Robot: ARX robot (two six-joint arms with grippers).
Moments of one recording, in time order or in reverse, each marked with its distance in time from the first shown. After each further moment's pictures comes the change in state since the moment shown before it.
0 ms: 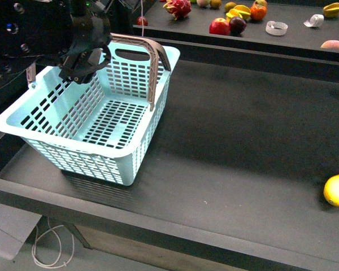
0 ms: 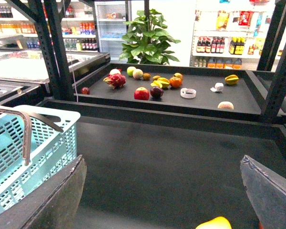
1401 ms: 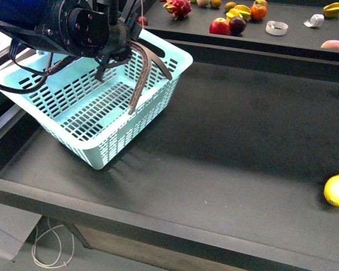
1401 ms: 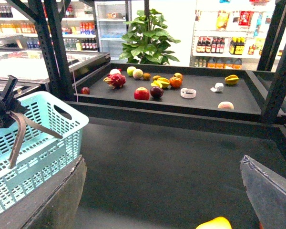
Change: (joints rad) left arm 0.059 0.346 0.488 -0.222 0.085 -0.145; right arm 0.000 0.000 0.000 0.000 0.000 0.000
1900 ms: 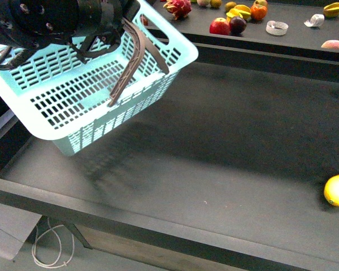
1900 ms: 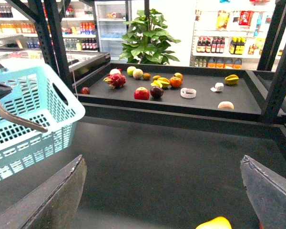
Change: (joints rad) left arm -0.043 -0.329 -0.399 0.257 0.125 0.277; right arm 0.000 0.000 0.000 0.000 0.000 0.000
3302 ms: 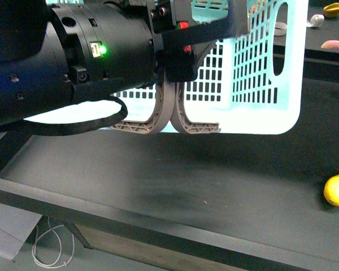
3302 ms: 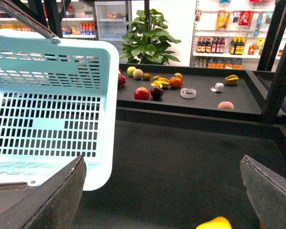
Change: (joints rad) left arm -0.200 -0.319 -0.541 0.296 0.331 0.543; right arm 0.000 0.000 0.000 0.000 0.000 0.000
